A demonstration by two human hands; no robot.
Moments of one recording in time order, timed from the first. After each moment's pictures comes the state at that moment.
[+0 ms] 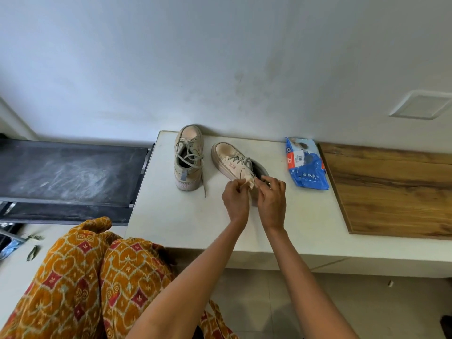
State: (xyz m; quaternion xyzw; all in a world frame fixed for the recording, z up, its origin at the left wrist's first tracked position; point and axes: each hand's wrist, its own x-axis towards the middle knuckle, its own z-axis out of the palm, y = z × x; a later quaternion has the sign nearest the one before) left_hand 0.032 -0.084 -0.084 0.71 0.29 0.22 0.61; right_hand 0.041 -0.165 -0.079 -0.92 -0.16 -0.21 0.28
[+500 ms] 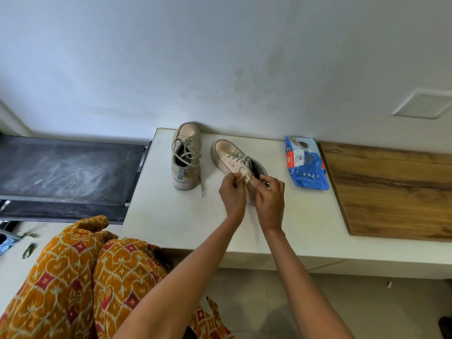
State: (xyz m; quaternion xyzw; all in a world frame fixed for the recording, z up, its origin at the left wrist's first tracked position) left_hand 0.047 -0.076 -0.088 0.70 0.29 0.23 0.61; right_hand 0.045 -0.166 -0.085 -0.91 -0.18 -0.22 0.30
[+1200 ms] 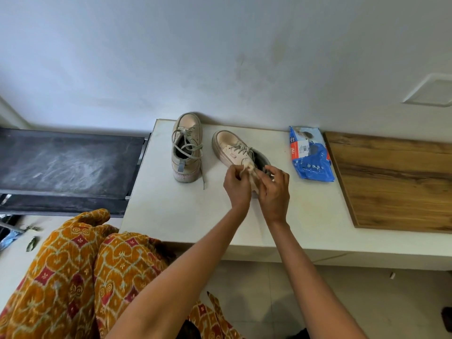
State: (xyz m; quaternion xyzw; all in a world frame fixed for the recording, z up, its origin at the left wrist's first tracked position) left_hand 0.049 -0.084 -0.087 0.63 0.31 0.22 0.68; right_hand 0.050 -0.167 -0.089 -0.90 -0.19 -0.25 0.30
